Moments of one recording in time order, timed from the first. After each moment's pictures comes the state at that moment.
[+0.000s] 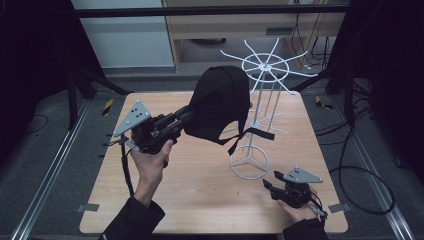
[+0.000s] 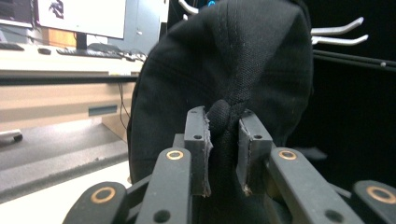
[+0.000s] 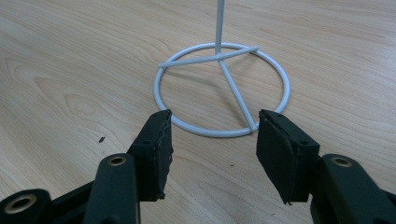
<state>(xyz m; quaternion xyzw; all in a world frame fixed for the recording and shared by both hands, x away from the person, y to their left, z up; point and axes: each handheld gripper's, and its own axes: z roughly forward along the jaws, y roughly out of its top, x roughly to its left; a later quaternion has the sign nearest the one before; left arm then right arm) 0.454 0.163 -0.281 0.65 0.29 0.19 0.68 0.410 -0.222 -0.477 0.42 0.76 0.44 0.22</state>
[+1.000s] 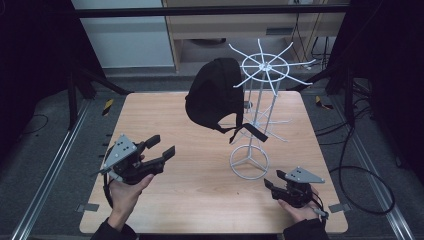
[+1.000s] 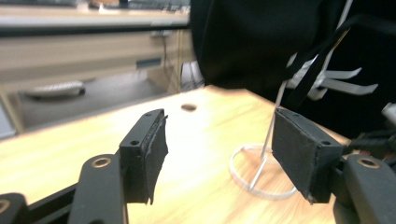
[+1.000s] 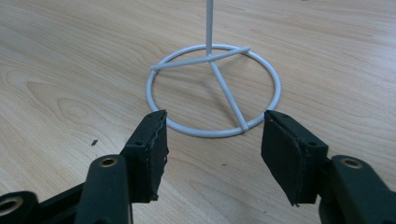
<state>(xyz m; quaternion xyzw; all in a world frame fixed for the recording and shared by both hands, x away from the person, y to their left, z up) 0.421 0.224 -0.356 0.70 0.35 0.23 0.57 0.410 -0.226 -0.477 0.43 0.75 0.44 0.23</state>
